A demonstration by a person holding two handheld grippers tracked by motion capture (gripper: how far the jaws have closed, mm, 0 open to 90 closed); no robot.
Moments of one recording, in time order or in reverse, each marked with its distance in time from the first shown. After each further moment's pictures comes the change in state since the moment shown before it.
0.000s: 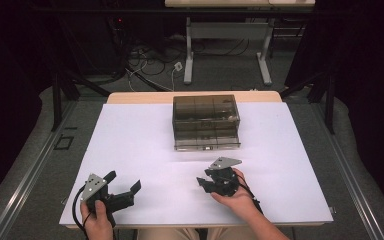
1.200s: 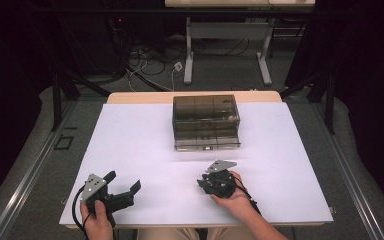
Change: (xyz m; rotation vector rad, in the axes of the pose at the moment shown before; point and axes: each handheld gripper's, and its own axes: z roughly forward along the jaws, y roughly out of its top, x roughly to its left) left arm 0.000 0.000 0.000 -0.003 0.001 -0.005; right arm -0.001 -0.011 0.016 0.043 0.000 -0.027
